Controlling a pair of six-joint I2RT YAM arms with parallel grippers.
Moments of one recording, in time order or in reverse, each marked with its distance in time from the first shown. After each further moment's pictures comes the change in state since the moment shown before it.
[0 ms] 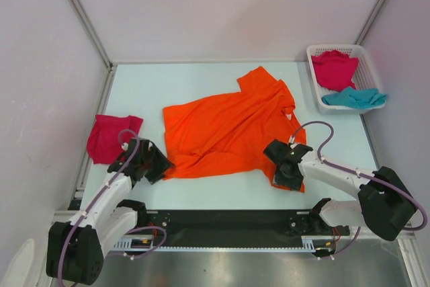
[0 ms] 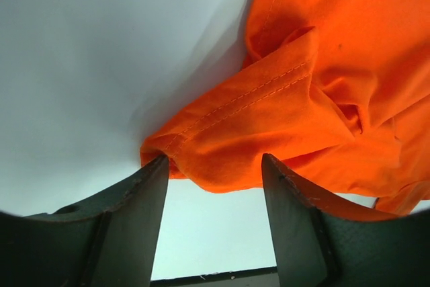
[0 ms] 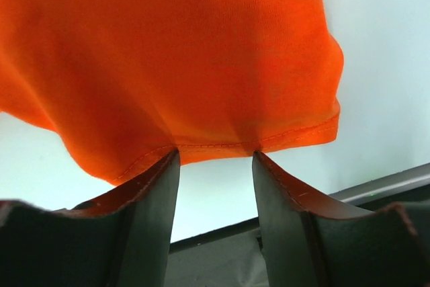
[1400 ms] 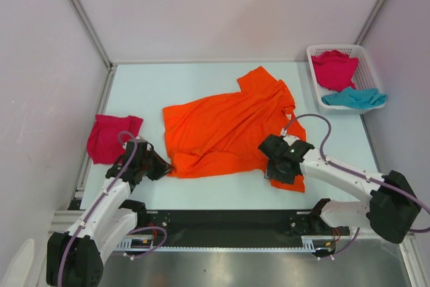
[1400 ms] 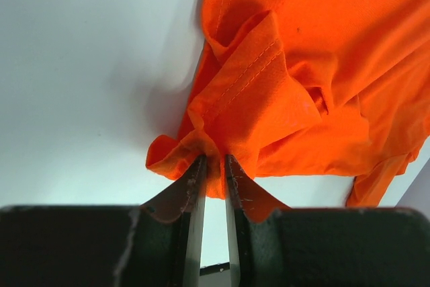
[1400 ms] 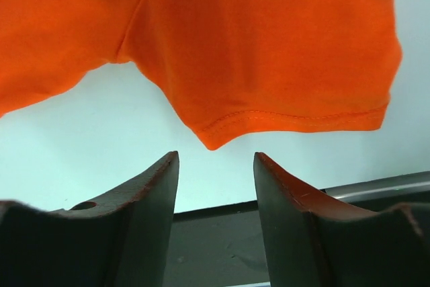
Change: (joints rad) left arm 0.000 -0.090 -0.027 0.033 0.070 -0.001; right arm 0.082 -0.067 0.117 -0.034 -0.019 -0.013
